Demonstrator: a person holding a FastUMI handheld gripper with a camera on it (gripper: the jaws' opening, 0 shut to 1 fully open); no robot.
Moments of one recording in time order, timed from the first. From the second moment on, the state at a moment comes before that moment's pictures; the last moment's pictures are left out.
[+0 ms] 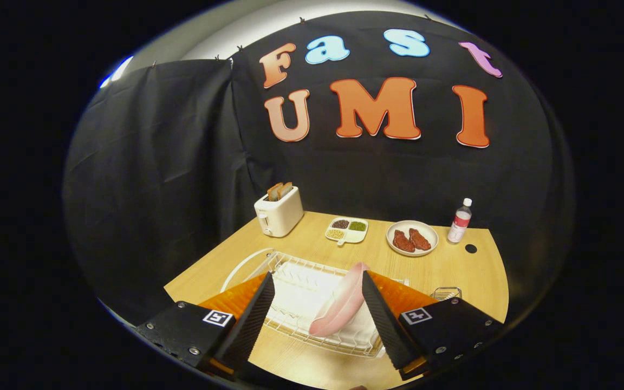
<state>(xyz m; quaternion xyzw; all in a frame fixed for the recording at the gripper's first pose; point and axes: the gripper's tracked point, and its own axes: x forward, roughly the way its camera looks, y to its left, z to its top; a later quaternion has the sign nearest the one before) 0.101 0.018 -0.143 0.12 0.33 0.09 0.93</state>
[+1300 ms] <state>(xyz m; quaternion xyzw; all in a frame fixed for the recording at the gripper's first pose) 0.142 0.034 -0.290 0.06 0.57 0.03 0.82</state>
